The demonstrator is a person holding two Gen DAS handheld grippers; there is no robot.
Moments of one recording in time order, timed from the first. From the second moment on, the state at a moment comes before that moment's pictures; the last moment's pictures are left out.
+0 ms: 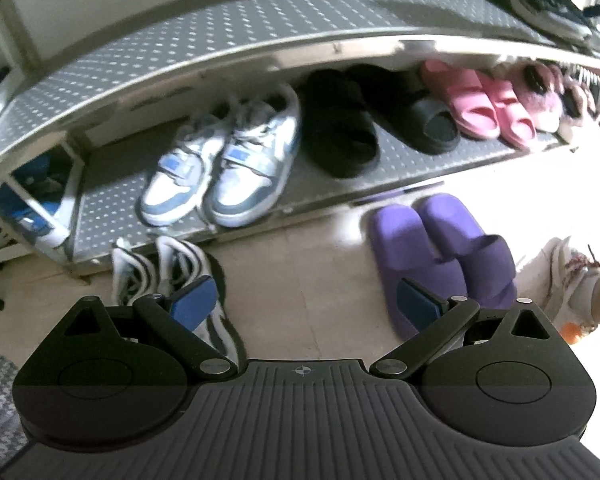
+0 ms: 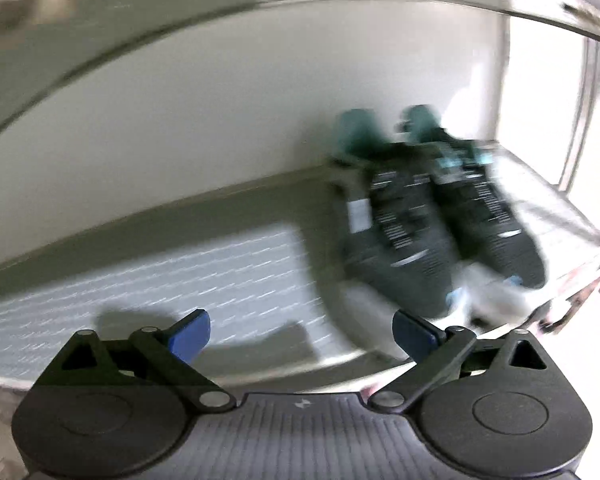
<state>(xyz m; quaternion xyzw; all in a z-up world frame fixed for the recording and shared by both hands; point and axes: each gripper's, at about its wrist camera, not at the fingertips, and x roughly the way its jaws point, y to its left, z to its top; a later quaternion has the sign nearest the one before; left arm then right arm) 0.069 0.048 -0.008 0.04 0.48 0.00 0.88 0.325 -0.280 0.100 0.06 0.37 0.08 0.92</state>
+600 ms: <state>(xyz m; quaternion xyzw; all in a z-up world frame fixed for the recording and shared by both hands) 0.055 0.108 0.011 -0.01 0.49 0.06 0.87 0.083 0.000 -0.141 -0.01 0.76 0.30 0.58</state>
